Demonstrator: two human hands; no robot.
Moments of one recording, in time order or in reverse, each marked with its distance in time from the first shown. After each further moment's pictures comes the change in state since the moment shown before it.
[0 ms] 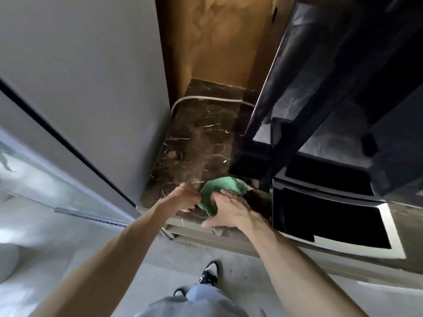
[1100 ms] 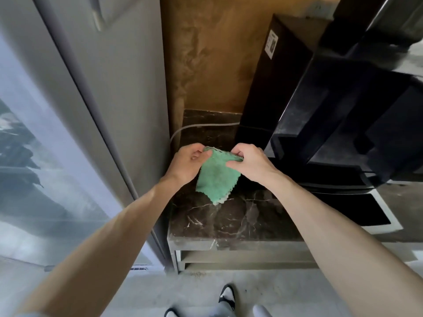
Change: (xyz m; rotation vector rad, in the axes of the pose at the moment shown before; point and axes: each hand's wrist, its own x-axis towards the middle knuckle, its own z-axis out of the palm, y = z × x) left_hand -0.020 0.030 -0.156 -0.240 0.234 0.757; right_hand -0.008 -0.079 -0.141 0.435 0.579 0.125
